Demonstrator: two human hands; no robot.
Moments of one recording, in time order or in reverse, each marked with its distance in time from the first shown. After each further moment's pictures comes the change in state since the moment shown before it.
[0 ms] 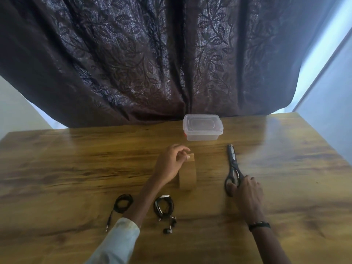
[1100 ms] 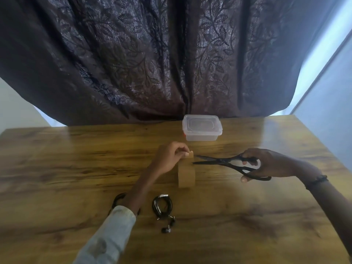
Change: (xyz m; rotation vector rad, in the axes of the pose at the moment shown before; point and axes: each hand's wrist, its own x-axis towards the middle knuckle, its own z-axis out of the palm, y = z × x) left_hand 0.016 -0.001 -0.015 -0.023 -0.185 -0.007; right_hand 0.069 0.008 -0.132 -0.012 -0.498 -0.729
